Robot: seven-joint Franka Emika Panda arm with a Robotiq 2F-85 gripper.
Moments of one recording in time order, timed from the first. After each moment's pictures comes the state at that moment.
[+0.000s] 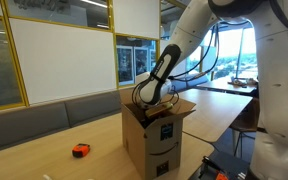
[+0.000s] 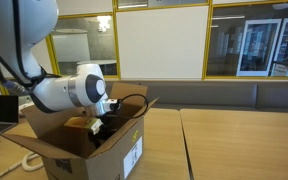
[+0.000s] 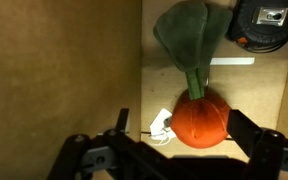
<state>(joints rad) 0.11 0.21 -0.07 -2.36 -0.25 2.44 0.51</state>
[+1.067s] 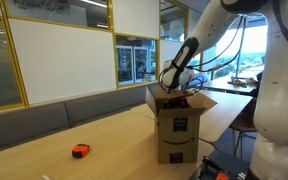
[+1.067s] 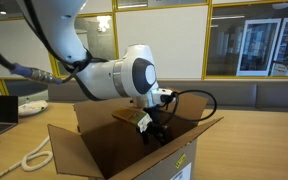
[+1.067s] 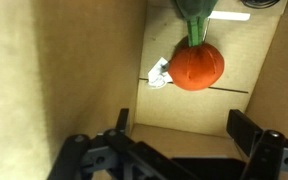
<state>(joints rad) -0.09 0.09 -0.24 -2.36 -0.28 2.44 0.51</state>
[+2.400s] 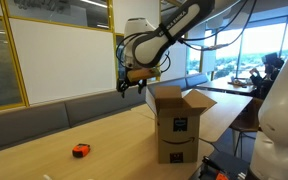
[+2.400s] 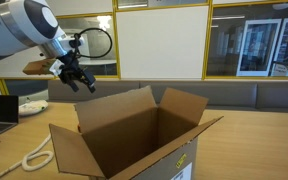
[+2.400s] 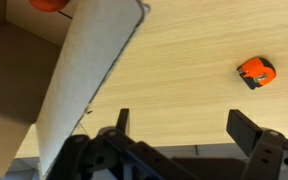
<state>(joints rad) 0.03 -0.21 0.23 -2.34 -0.33 2.45 0.66</state>
